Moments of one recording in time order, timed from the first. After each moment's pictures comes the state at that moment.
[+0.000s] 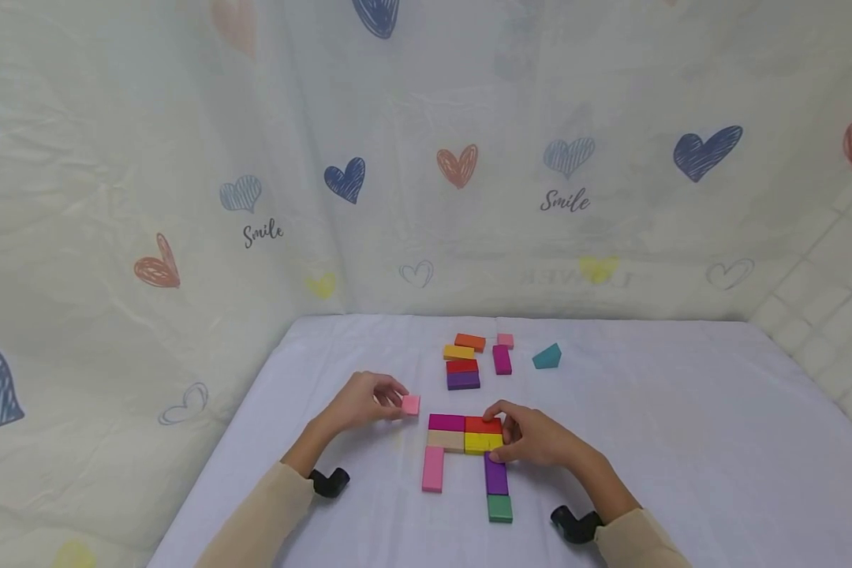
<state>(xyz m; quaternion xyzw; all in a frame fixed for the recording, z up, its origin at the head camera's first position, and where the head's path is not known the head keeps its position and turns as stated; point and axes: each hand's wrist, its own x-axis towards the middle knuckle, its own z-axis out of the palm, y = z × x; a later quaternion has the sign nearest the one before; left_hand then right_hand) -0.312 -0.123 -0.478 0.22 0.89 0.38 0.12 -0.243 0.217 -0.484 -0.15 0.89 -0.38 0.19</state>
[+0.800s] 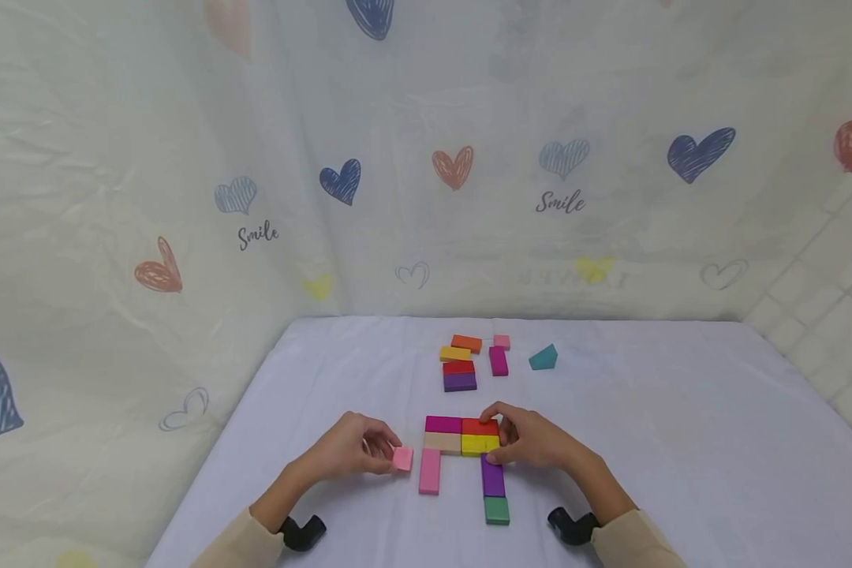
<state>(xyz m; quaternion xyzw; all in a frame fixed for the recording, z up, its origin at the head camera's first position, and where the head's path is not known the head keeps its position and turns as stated) -0.250 -0.135 -0.482 0.29 0.86 0.38 0.15 -0.242 0.218 -0.484 -0.16 0.89 -0.39 0.19</state>
